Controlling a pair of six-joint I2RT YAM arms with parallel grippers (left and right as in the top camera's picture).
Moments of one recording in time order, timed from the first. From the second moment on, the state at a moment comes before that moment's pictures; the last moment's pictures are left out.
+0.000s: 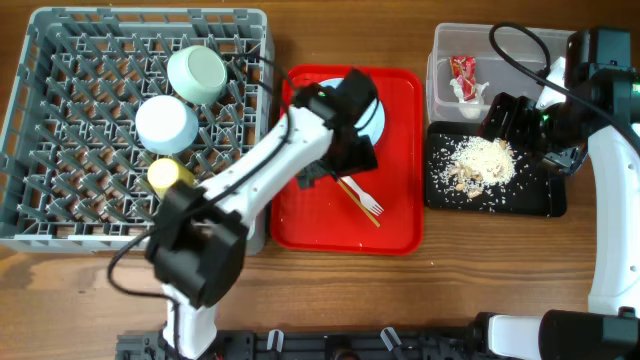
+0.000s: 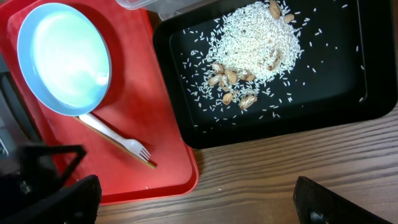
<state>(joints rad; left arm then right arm) -0.67 2.01 1.66 -1.15 0.11 -0.90 -0.13 1.53 1.63 -1.44 -0.16 0.27</state>
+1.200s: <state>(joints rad) -0.73 2.23 1.67 -1.16 0.09 -0.99 -0.13 1.53 1.63 -1.45 -0.16 0.27</state>
